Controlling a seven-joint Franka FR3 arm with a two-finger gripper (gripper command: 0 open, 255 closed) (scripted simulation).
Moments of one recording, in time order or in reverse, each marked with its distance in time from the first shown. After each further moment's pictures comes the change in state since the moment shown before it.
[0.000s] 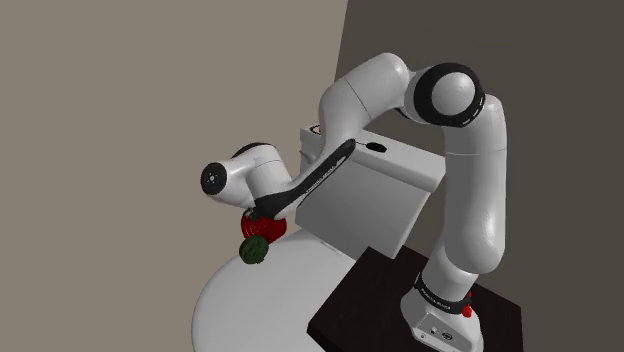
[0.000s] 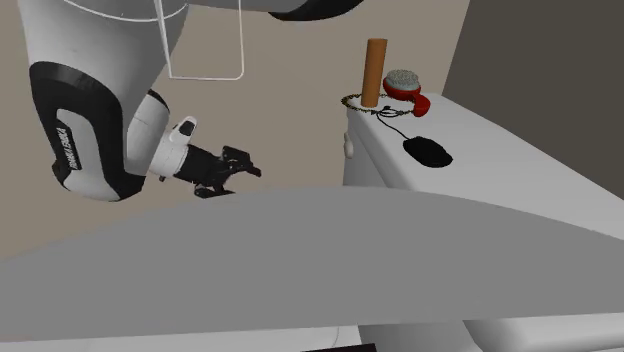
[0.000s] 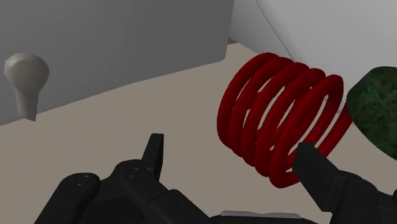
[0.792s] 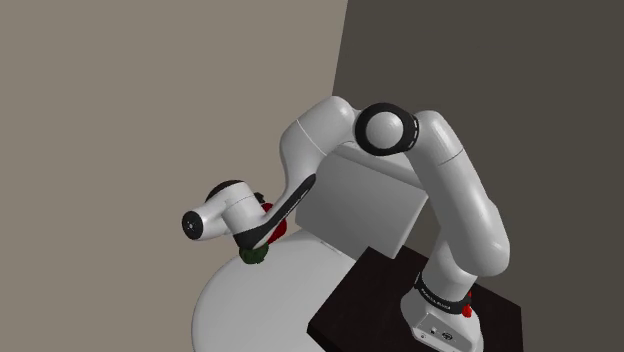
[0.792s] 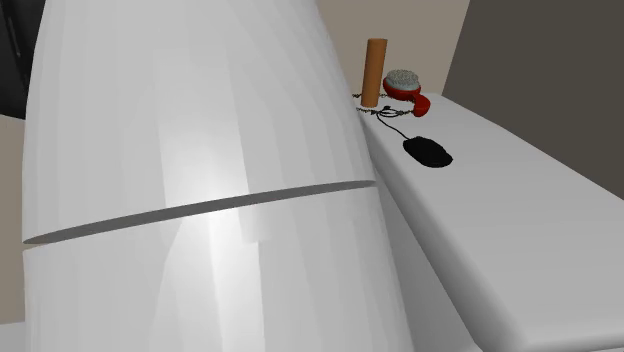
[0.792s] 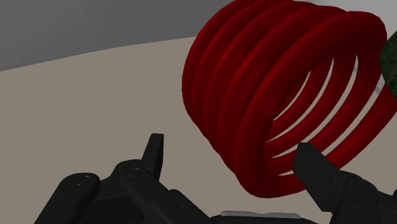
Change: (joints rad) arm 0.152 0.372 -0.130 0.286 -0.233 -0.143 0.104
